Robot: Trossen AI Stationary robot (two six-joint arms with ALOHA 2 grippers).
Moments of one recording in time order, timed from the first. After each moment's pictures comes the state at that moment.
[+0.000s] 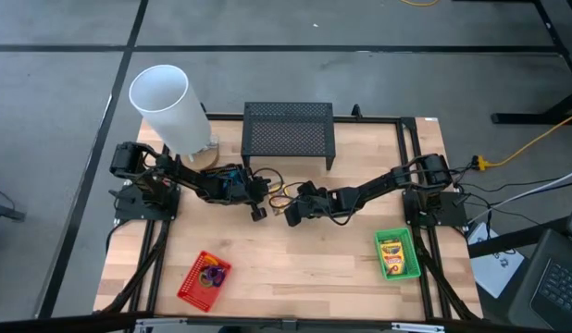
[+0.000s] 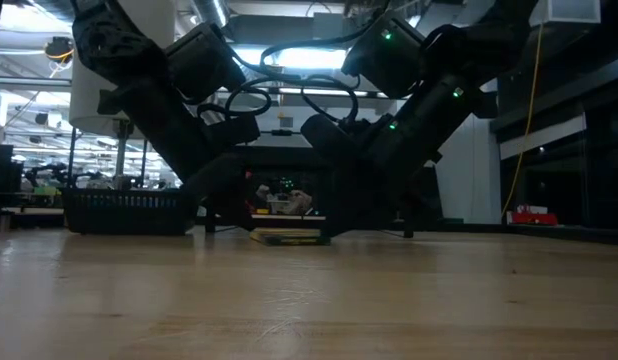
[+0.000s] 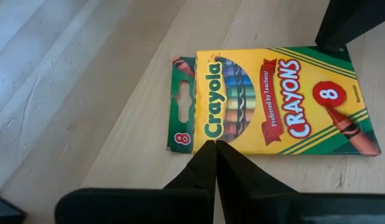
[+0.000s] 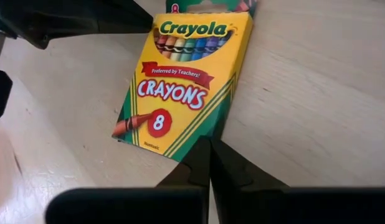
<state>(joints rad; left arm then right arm) 0.02 1.63 0.64 0.19 -0.35 -0.24 0.16 1.94 0.96 0.09 0.34 1.04</state>
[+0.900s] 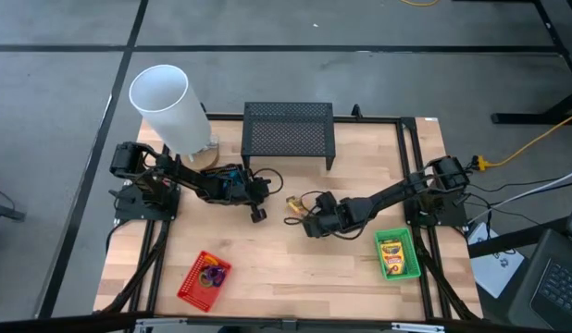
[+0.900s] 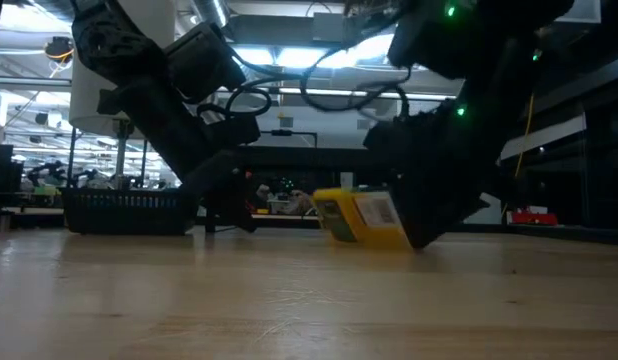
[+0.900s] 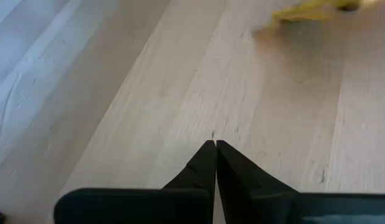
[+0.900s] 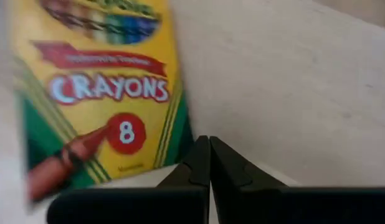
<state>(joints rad) 0.01 1.63 0.64 0.19 -0.31 -0.25 0.31 1.82 0.96 -0.41 0.40 1.32</state>
